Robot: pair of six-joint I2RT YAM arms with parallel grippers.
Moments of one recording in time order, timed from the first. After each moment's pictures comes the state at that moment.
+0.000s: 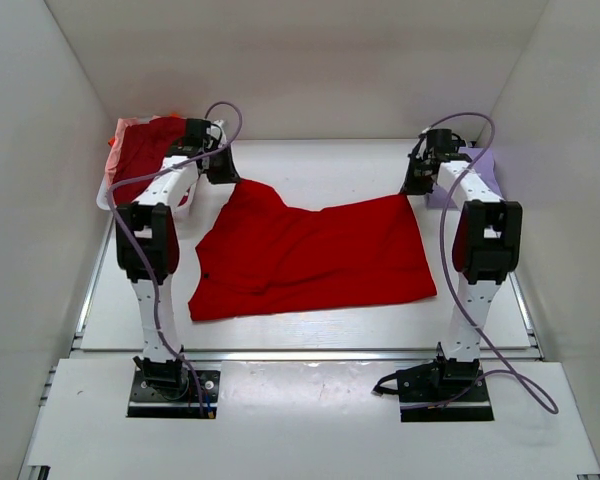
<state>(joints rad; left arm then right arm) -0.11 2.15 1.84 -0.53 0.31 -0.23 -0.01 2.10 1.70 -0.53 -0.18 0.21</state>
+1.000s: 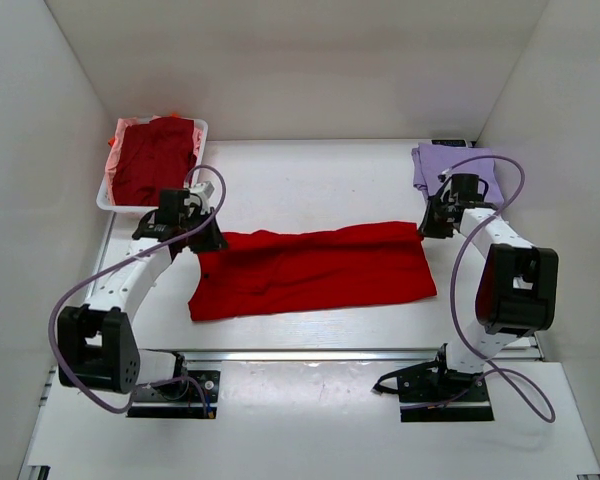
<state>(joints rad) -0.12 1.33 0.93 -0.45 0.33 -0.24 -0.11 1.64 1.08 -0.38 -0.25 0.12</state>
